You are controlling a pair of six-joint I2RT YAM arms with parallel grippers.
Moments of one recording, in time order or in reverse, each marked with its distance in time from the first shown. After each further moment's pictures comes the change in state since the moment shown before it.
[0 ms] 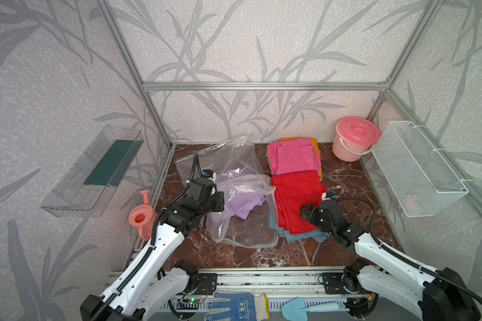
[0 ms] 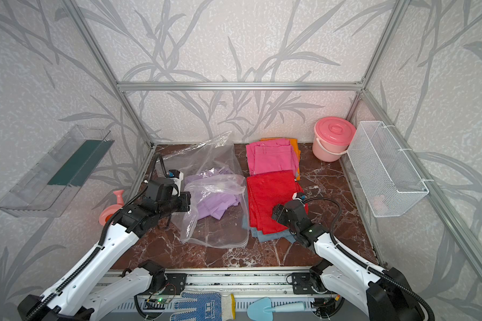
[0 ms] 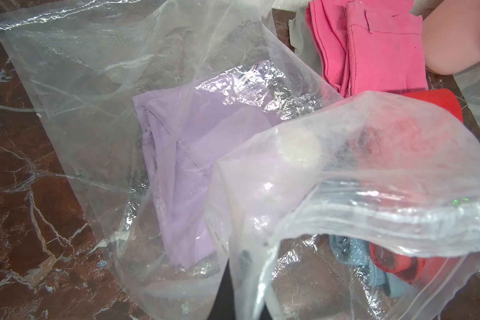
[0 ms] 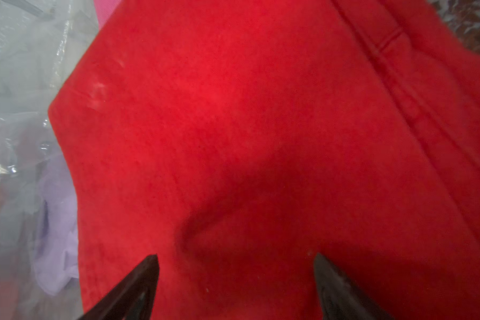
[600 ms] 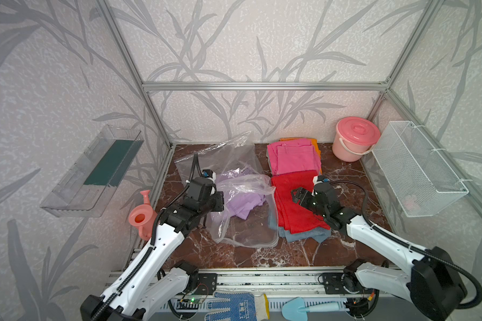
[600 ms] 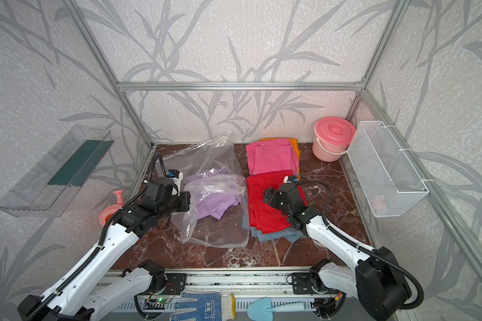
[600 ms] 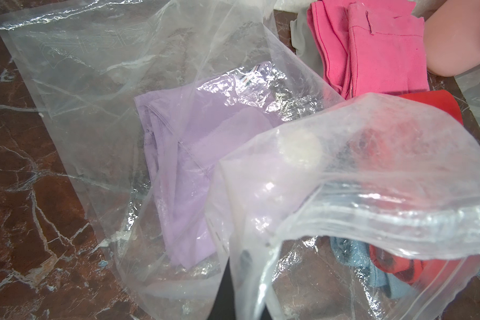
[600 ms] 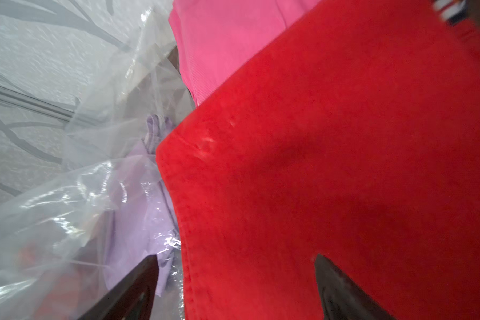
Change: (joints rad) left arm 0.006 0.000 0.000 0.000 0.000 0.000; right arm -0.002 0.292 0.234 0.112 -0.092 -0.044
